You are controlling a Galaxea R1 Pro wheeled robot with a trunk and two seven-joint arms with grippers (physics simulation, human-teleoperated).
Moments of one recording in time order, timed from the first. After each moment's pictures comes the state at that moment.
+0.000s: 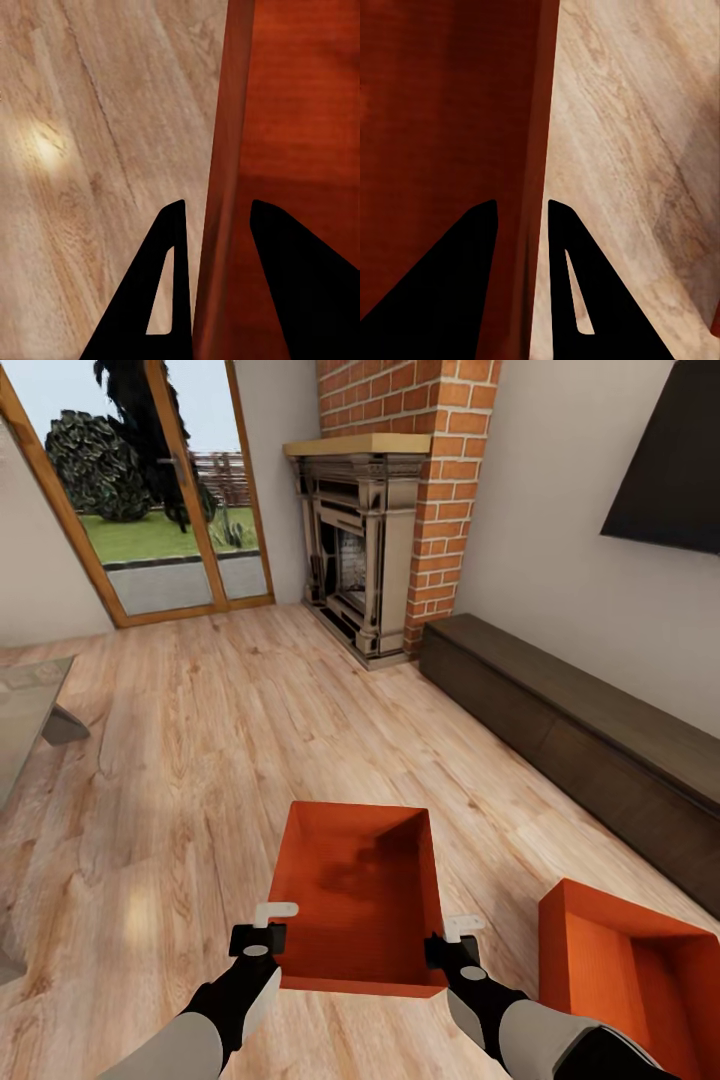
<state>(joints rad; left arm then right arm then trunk) -0.62 -0.13 -0.10 -0.37 -0.01 0.07 0.39 -0.73 0.12 0.54 -0.01 -0.44 -0.25 -0.17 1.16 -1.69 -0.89</state>
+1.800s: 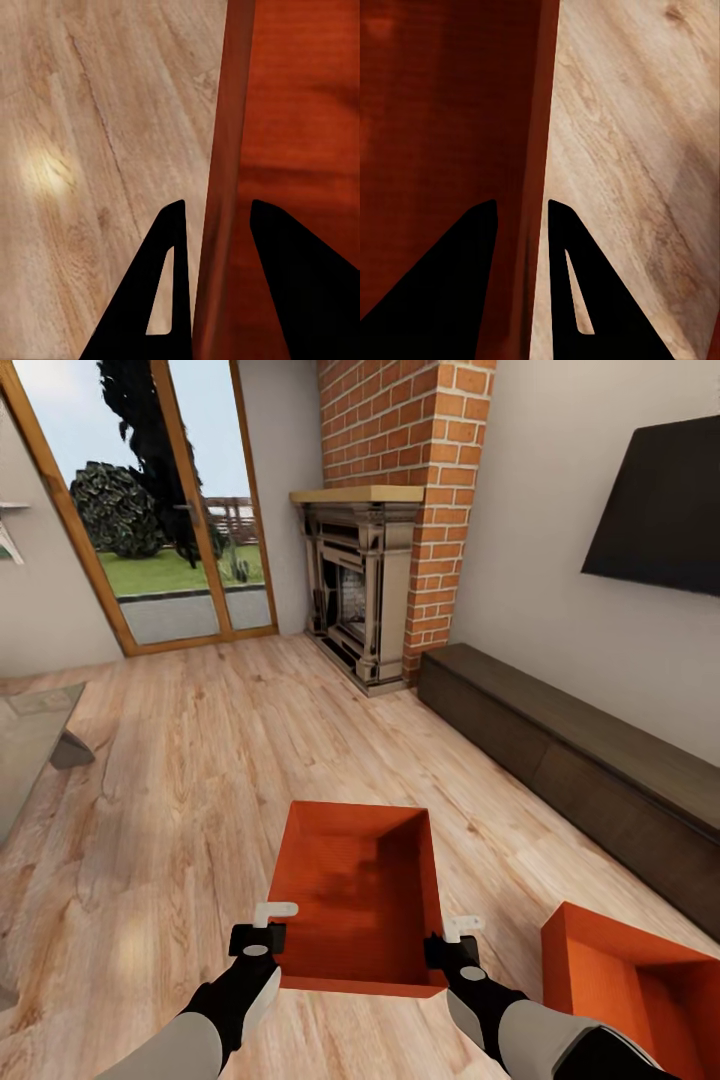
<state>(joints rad) -0.62 -0.13 -0.10 -0.38 -0.01 0.07 0.39 -0.73 0.12 0.55 -0.01 -0.45 -0.25 -0.17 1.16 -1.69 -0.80</state>
